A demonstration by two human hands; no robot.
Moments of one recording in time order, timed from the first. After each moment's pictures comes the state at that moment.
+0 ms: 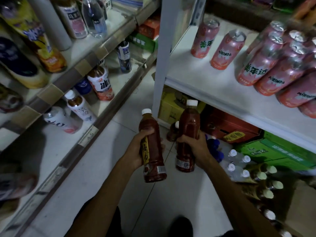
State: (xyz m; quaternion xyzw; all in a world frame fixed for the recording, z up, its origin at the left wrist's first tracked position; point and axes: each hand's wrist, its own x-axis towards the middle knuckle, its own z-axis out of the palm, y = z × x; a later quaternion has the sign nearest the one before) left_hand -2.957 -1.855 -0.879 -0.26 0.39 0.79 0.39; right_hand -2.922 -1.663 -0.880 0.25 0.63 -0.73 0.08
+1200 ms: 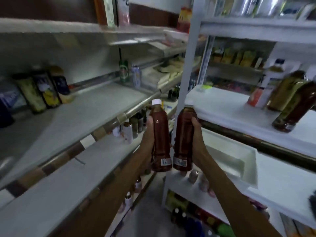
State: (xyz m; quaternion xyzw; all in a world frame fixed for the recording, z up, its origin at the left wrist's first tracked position) left_hand -2.920 -1.909 -0.083 -0.02 0.52 0.84 0.15; right_hand -2.905 -1.763 -0.089 0.10 0.58 -0.81 -0.02
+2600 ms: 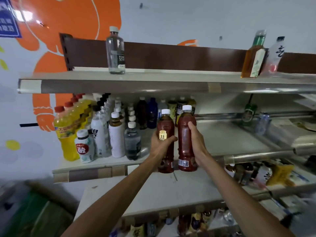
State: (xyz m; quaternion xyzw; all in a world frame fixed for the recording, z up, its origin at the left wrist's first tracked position) left_hand -2.871 -2.159 -0.042 -0.23 0.64 0.65 -0.34; right_hand -2.949 -2.049 -0.019 -0.24 0.65 -0.69 0.19
